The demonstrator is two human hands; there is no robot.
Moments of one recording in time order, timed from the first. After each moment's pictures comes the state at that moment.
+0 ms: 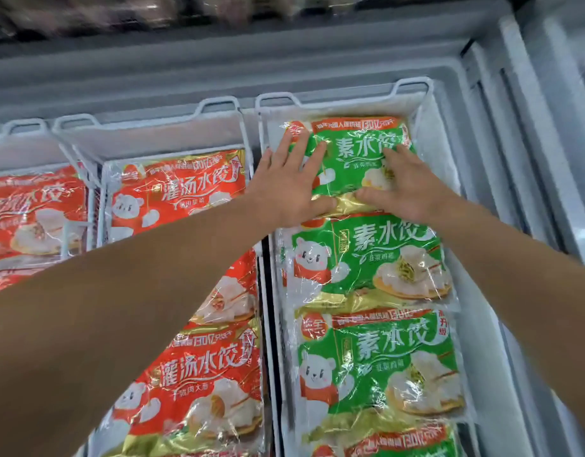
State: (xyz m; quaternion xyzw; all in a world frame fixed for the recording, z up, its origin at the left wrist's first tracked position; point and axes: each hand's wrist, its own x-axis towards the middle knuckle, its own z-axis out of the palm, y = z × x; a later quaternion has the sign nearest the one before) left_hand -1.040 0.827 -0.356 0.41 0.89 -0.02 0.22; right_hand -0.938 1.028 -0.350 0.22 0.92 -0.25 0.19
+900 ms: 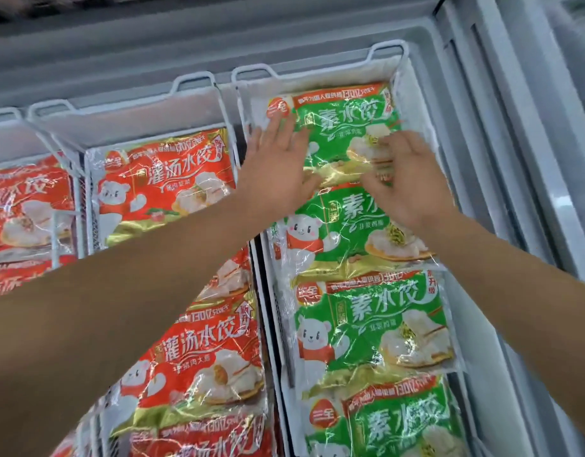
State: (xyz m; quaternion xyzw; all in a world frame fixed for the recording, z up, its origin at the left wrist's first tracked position) left_hand -1.008 0.825 -0.350 0.42 0.90 0.08 0.13; right_hand -0.881 1.002 -0.339 0.23 0.95 -0.23 0.02
